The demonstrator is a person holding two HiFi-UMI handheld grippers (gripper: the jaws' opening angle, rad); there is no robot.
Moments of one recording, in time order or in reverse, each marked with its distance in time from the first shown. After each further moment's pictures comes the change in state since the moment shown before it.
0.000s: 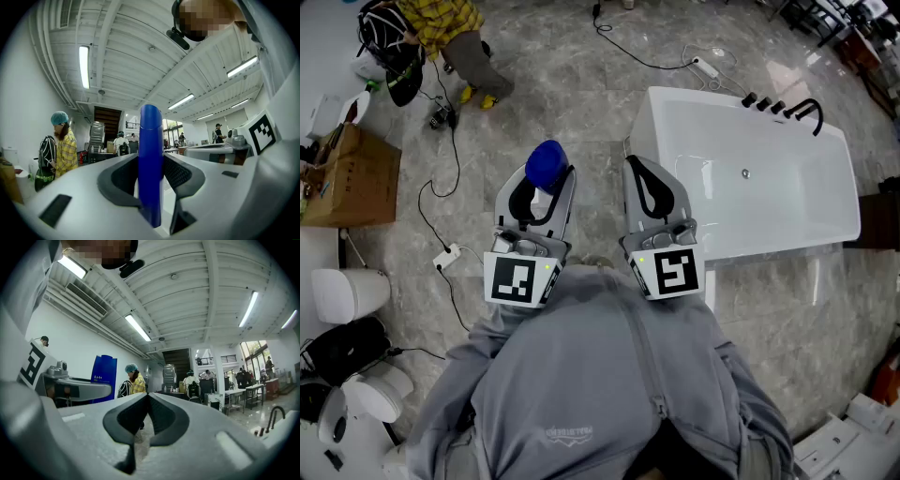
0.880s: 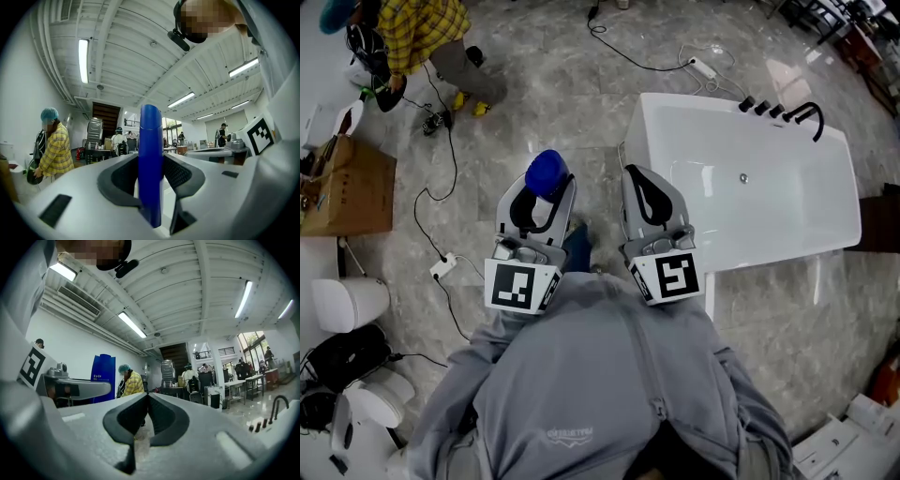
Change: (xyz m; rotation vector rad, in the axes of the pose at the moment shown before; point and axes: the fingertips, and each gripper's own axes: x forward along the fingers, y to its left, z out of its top) left arm 0.059 -0.014 -0.022 -0.031 0.026 -0.017; right arm 0.017 -0.057 -0.034 0.078 0.039 0.002
